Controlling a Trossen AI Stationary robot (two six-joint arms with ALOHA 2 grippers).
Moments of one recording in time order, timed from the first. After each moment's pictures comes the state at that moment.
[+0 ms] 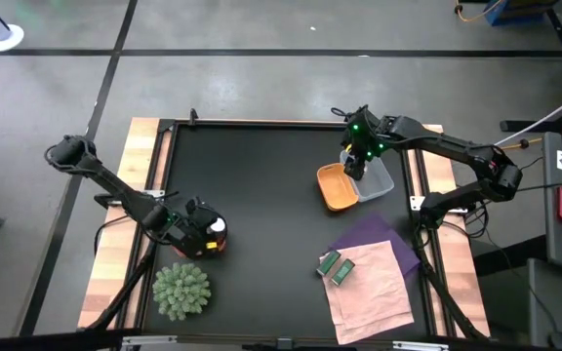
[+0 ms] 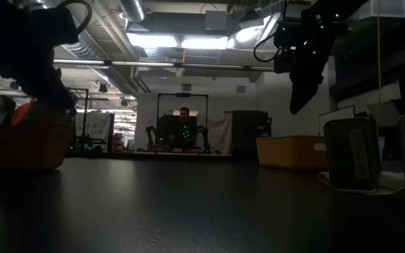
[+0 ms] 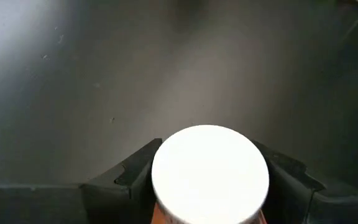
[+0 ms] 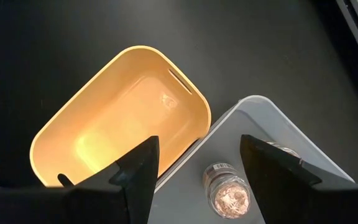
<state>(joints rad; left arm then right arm) -0.57 1.12 0.56 -0.48 -0.64 -0.89 -0.58 1.37 1.09 -0.87 -0.11 -0.14</state>
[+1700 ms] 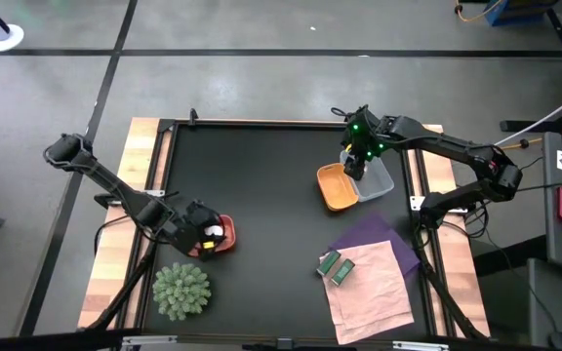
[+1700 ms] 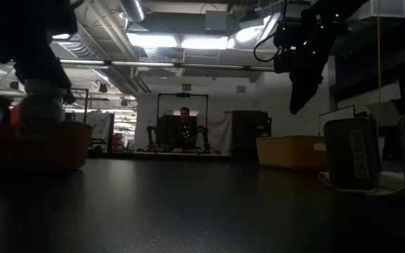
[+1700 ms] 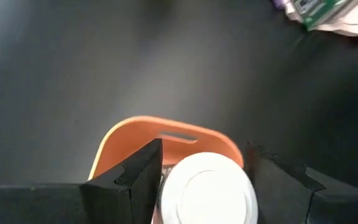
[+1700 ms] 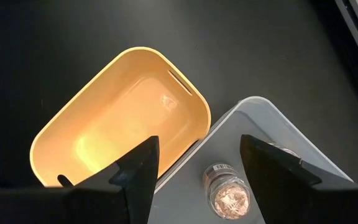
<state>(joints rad) -0.57 1.05 0.56 -0.43 -0.55 -0.88 -0.58 1.37 1.09 -0.86 -0.11 -0.14</state>
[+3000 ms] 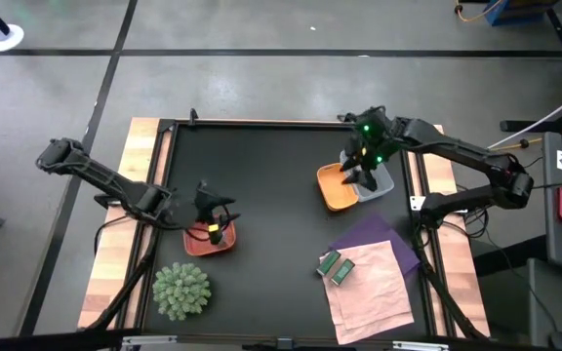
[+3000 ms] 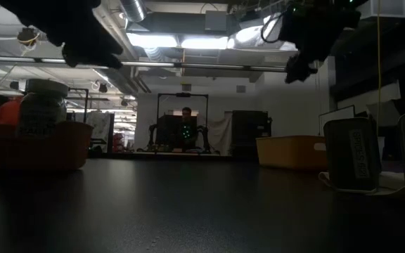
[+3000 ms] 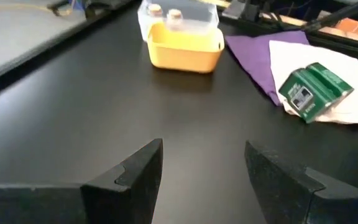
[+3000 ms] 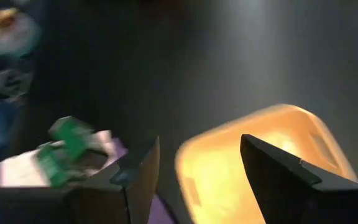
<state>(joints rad) -0.40 0.96 0.56 -0.17 -0.65 -0.49 -0.54 1.25 1.09 -0.87 -0.58 -0.32</state>
